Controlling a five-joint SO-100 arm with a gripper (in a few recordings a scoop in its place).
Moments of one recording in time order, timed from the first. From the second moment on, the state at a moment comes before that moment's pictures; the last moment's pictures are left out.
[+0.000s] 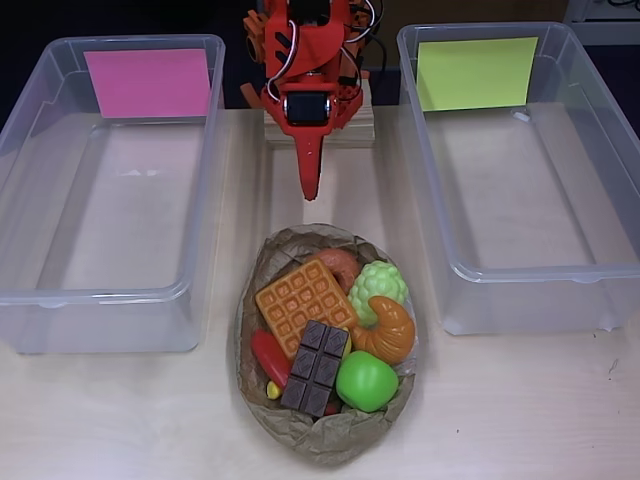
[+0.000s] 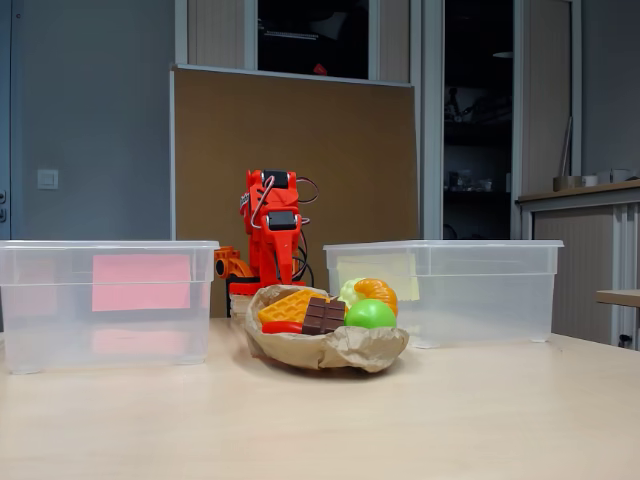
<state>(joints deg) -2.5 190.2 179.6 68.8 0.4</state>
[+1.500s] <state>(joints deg) -2.5 190.2 179.6 68.8 0.4</state>
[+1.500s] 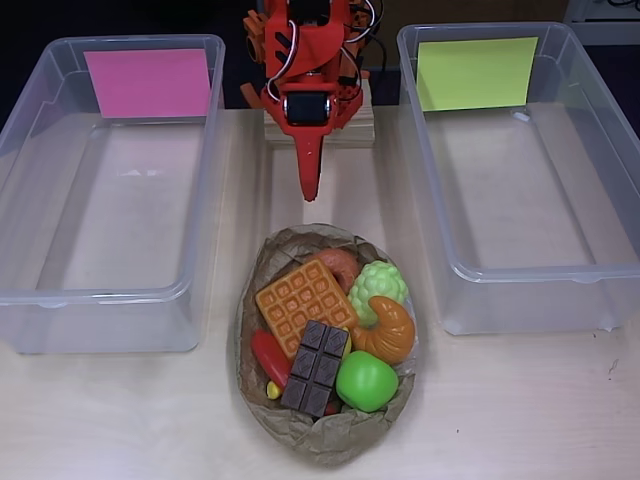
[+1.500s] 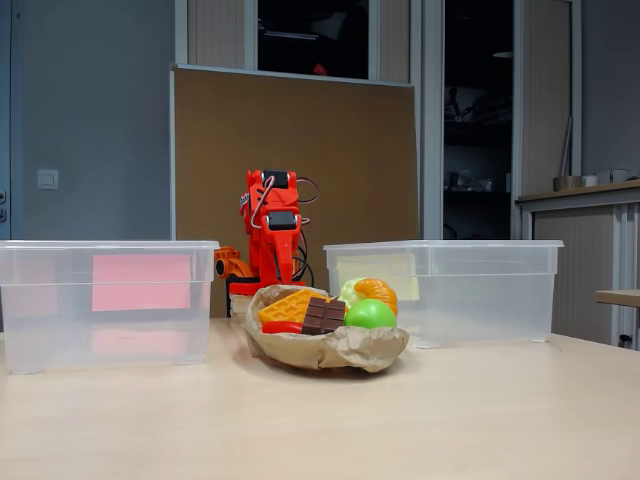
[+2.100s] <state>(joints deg) -6.1 179.3 157.6 73.7 -5.1</state>
